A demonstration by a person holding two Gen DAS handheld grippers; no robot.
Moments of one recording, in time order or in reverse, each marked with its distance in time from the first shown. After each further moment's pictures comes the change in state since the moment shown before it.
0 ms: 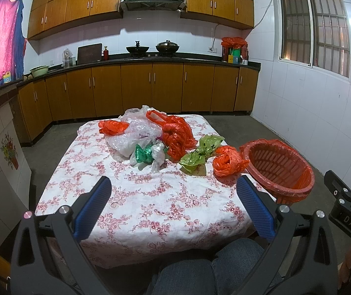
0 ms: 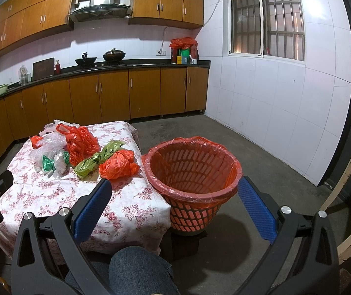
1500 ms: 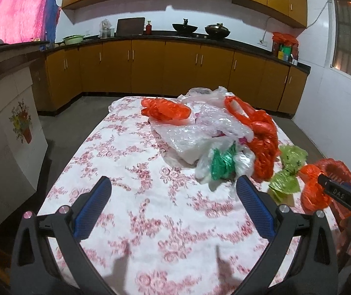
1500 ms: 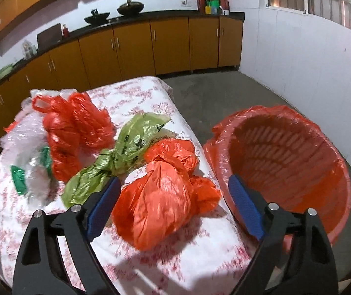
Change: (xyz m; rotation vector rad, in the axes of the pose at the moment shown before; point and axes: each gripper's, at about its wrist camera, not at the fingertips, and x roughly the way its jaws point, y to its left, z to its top) left arm 0.156 0.124 0.013 -0.183 0.104 0.176; right arm 0.237 0.105 0.011 -0.014 0.290 0.144
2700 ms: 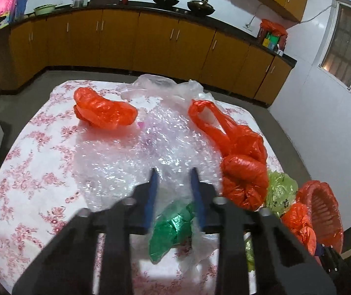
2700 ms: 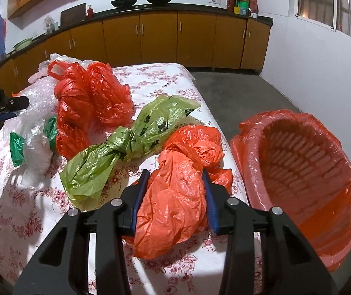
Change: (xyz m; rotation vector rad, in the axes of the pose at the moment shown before) left arm 0.125 -0.056 0.068 -0.051 0.164 -0.208; right arm 0.019 0.020 -0.009 -0.145 0.030 0.073
